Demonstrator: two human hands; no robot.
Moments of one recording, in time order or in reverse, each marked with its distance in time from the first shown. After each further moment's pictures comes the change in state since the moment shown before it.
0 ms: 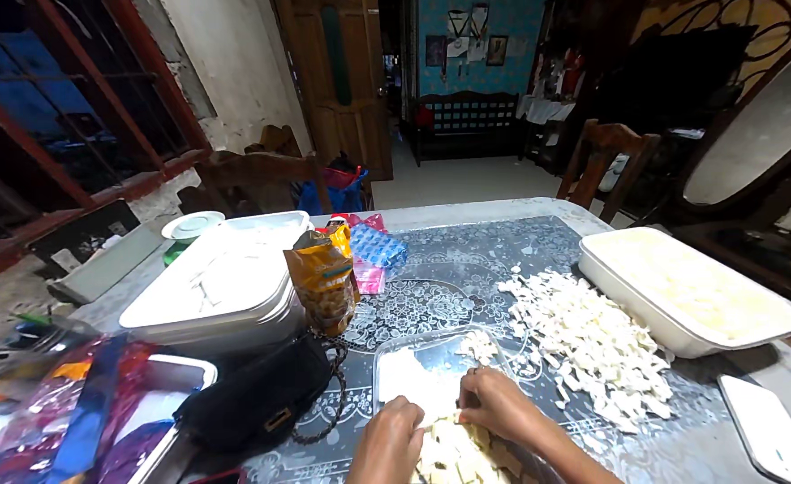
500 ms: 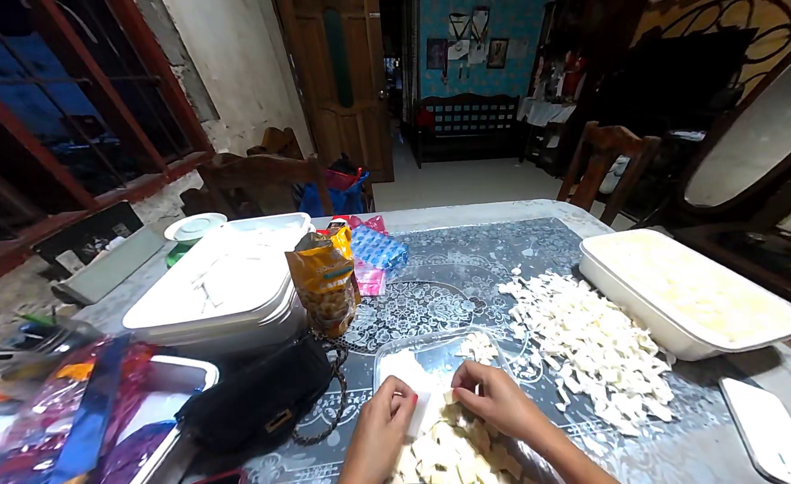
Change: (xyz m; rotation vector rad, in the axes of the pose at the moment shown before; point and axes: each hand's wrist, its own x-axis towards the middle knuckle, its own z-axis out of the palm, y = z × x) left_hand 0.007 -0.009 -0.002 -0.481 0.231 -0.123; right_hand -0.004 -0.002 -0.001 0.378 0.174 -0.039
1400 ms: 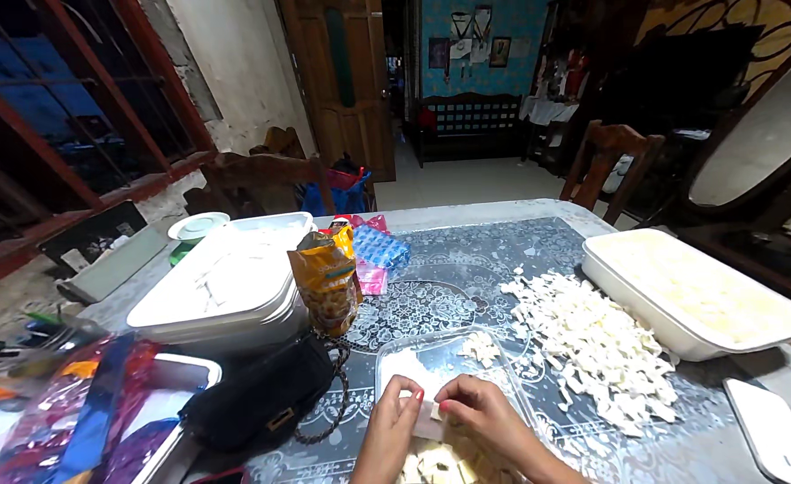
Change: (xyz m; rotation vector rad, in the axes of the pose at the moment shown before) left_hand -0.003 -0.001 0.014 -0.282 0.031 0.035; right_hand -0.009 -0.007 0.031 0.250 0.123 -0.160
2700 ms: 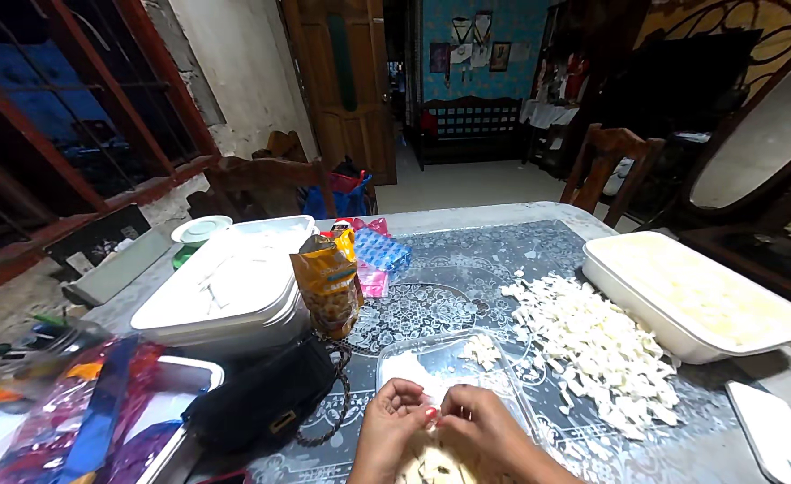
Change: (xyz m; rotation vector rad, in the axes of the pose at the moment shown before) left_hand -0.002 0.011 0.006 -0.449 0.112 -0.096; right_hand -0.001 0.002 0.002 -0.205 -0.054 -0.098
